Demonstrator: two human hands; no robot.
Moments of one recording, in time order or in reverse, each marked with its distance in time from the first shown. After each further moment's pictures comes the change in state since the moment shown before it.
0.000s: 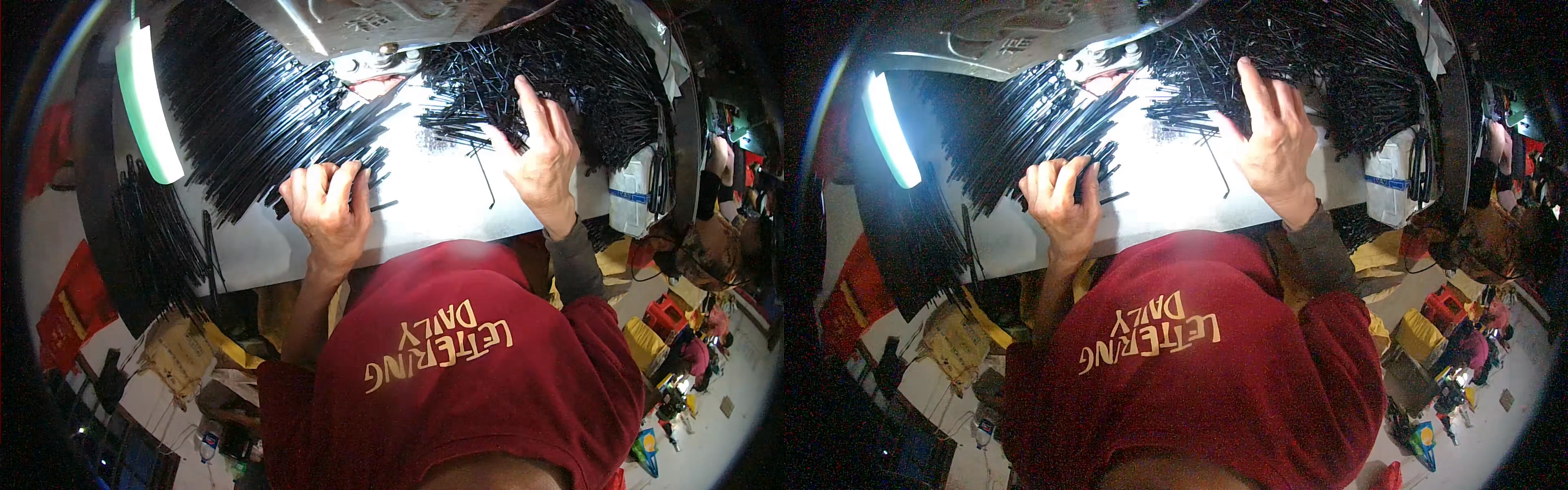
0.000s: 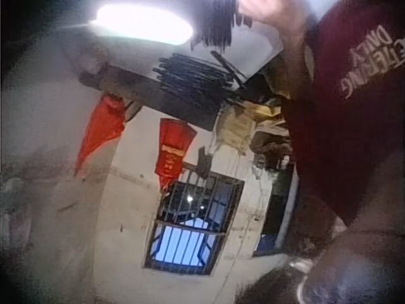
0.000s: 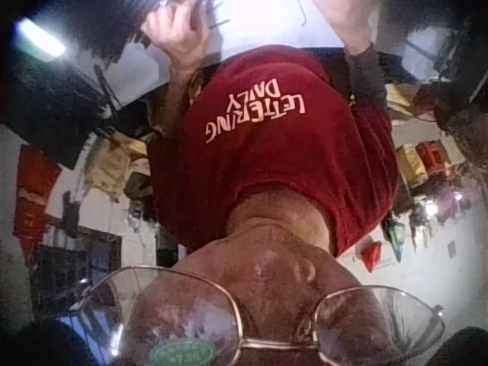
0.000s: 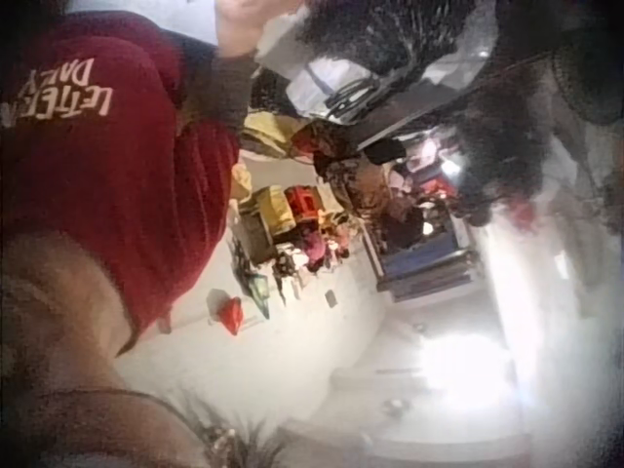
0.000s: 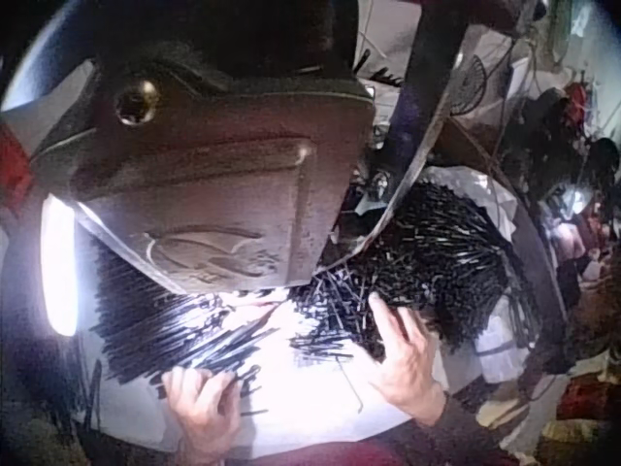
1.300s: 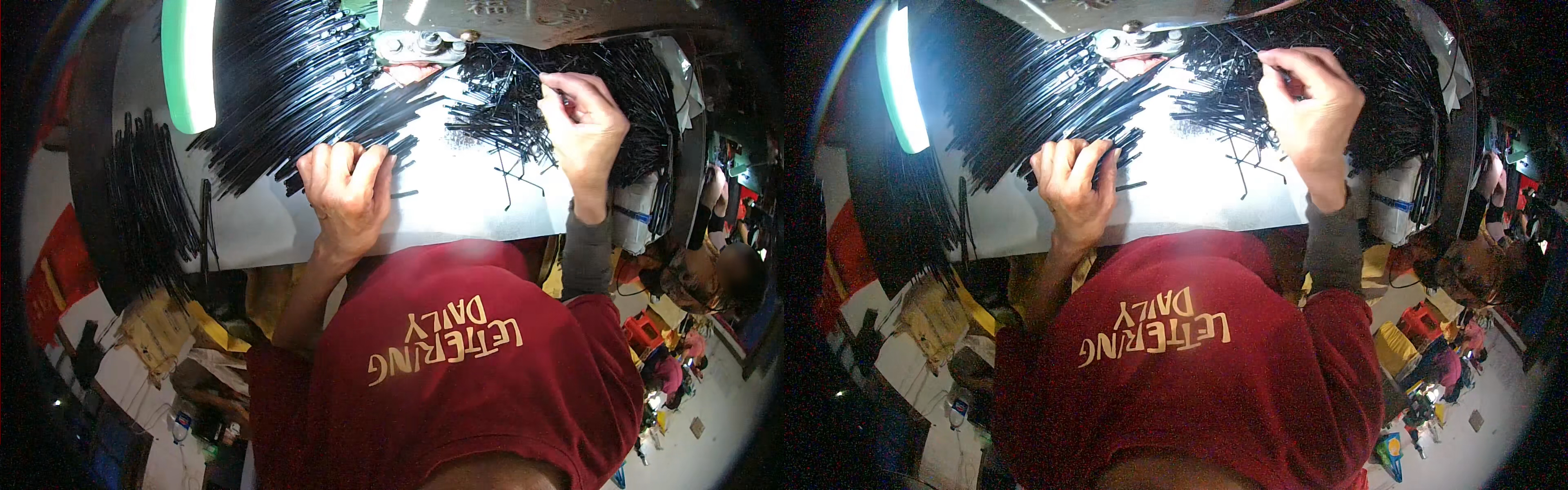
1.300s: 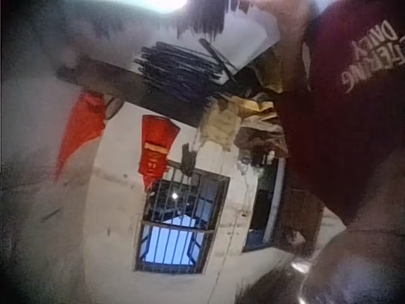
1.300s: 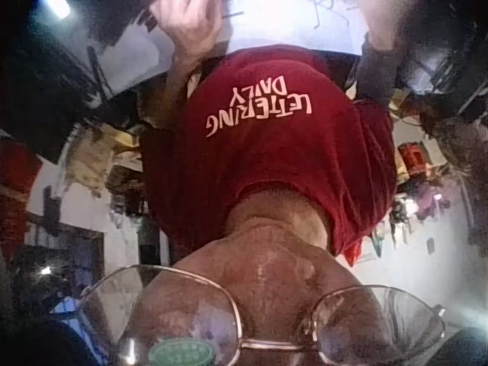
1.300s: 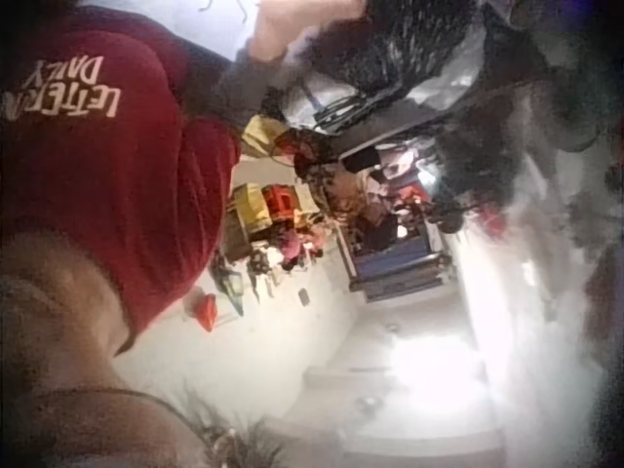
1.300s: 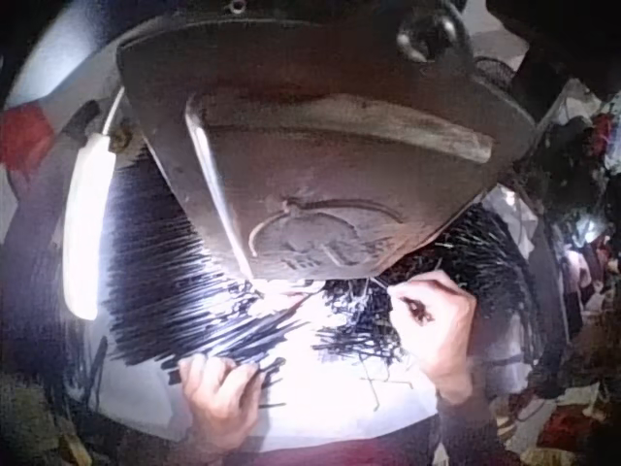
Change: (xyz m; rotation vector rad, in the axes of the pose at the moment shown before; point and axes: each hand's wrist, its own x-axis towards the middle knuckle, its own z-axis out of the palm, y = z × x) left_hand 0.000 -0.003 -0.002 -0.026 -0.030 -0.015; right_hand 0.049 -0.009 -0.004 0.337 0.052 0.166
